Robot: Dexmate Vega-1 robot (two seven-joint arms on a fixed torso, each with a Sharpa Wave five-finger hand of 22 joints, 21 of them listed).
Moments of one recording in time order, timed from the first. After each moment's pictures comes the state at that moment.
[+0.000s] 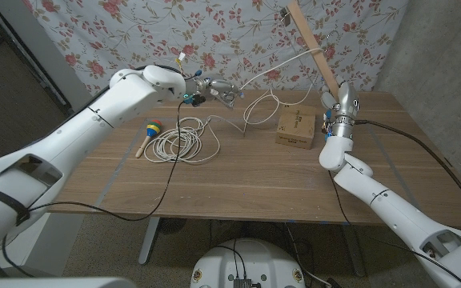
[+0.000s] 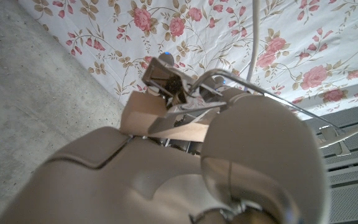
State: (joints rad) left arm 0.34 0.74 0.65 -1.76 -0.48 0.61 -0.31; left_hand 0.93 0.16 0.64 0.13 0.37 0.68 0.09 0.69 0.75 1.08 -0.08 1.21 1.21 1.15 -0.18 0.64 0.89 0.42 0.10 1.29 0.19; right arm -0.81 -0.54 -0.48 -1.45 -0.29 0.10 -0.99; right_hand 0.95 0.08 0.56 0.13 0.27 0.72 -0.09 0.49 0.69 0.88 -0.16 1.14 1.19 0.91 -0.12 1.55 1.24 0.49 -0.05 1.52 0.19
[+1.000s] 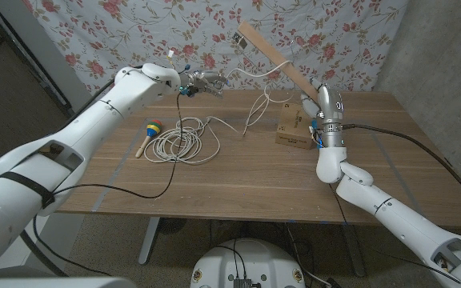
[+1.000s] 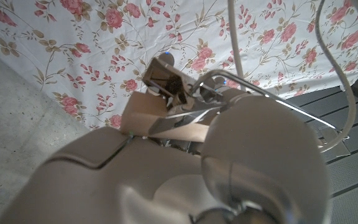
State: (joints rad) left arm 0.26 0.62 0.64 -1.47 -0.47 0.52 -0.25; left_hand 0.93 0.15 0.65 0.14 0.37 0.68 0.09 0.71 0.80 1.08 -0.07 1.30 1.24 1.16 -0.18 0.67 0.95 0.43 0.08 1.30 0.19; right arm -0.84 -0.59 -0.55 -1.50 -0.54 0.18 -0.98; right_hand 0.94 0.07 0.57 0.13 0.27 0.71 -0.10 0.50 0.69 0.88 -0.16 1.13 1.19 0.90 -0.12 1.55 1.24 0.49 -0.05 1.50 0.18
